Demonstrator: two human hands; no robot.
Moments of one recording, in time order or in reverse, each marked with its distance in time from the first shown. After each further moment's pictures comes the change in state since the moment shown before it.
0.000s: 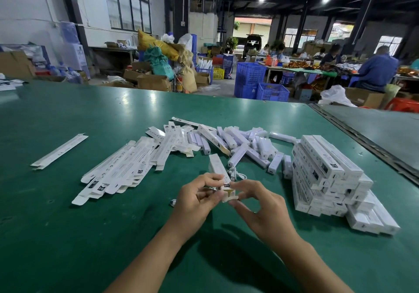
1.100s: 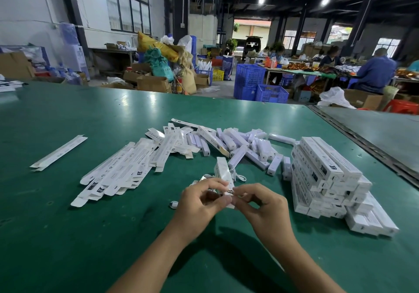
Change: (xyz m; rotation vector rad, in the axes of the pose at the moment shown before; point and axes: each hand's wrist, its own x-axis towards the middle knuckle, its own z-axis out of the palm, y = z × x) left_hand -0.001 0.006 0.005 0.021 -0.014 0.045; right_hand 0.002 -0.004 0.007 0.165 0.151 0.160
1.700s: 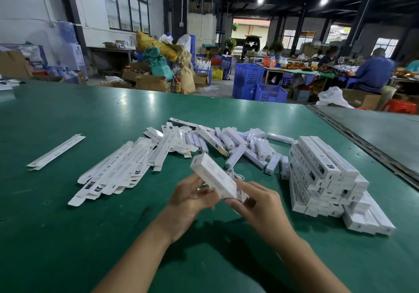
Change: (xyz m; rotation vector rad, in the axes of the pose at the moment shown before) left_hand 0.002 0.004 -0.018 -0.317 -0.191 -0.166; right_hand 0.005 0.012 -0.009 -0.179 -0.230 0.075
